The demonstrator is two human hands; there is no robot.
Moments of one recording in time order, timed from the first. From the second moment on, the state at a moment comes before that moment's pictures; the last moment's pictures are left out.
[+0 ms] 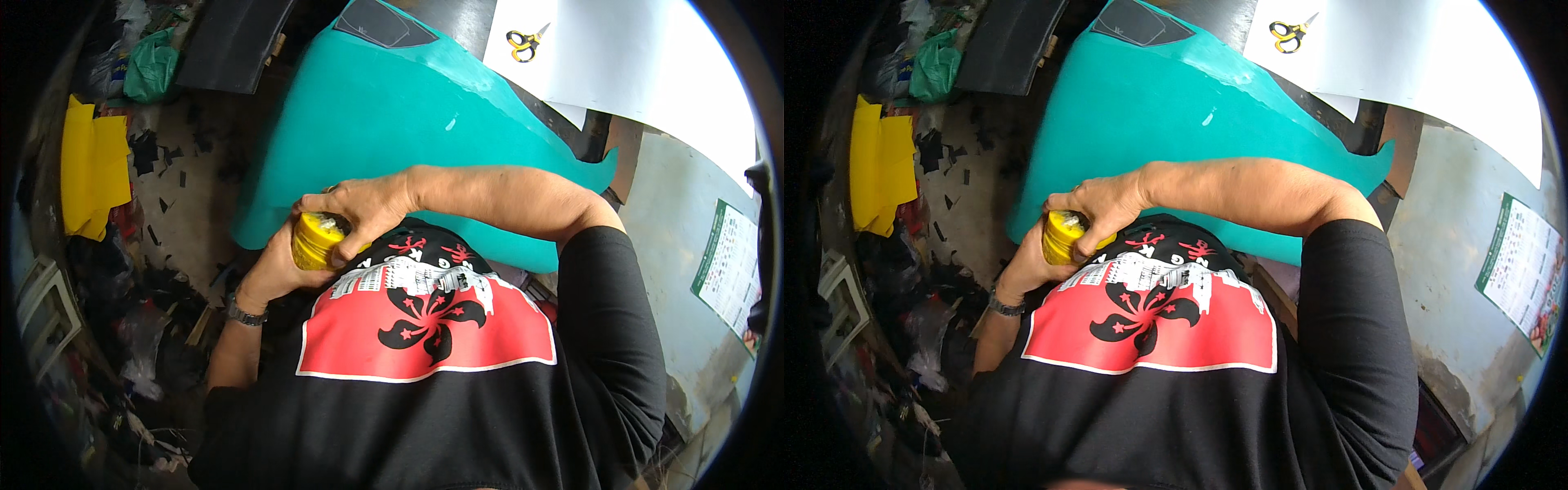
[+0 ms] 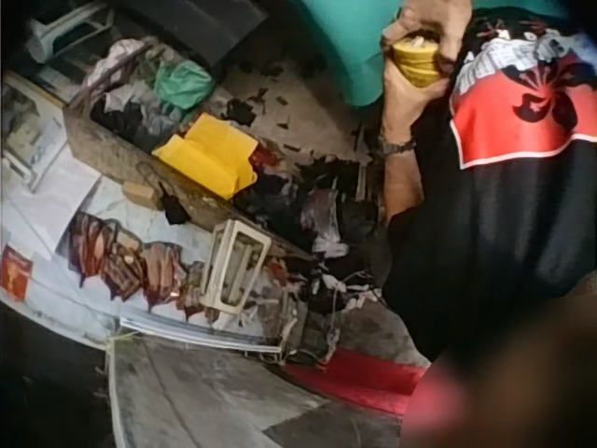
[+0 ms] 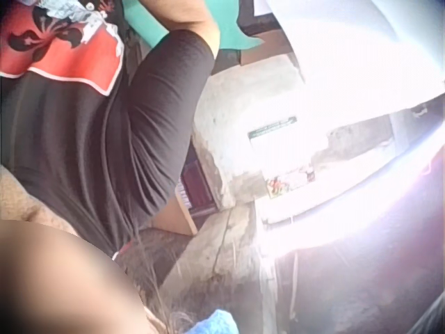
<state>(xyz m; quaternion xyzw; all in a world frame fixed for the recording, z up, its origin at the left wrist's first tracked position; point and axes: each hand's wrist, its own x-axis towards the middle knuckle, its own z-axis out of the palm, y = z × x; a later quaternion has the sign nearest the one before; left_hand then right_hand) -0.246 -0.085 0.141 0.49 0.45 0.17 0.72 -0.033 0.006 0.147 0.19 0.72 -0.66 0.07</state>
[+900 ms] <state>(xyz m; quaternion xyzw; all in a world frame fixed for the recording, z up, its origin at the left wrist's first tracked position) -0.248 -0.063 0.135 0.59 0.43 0.17 0.66 -0.031 0.053 0.139 0.09 0.59 -0.79 0.15</state>
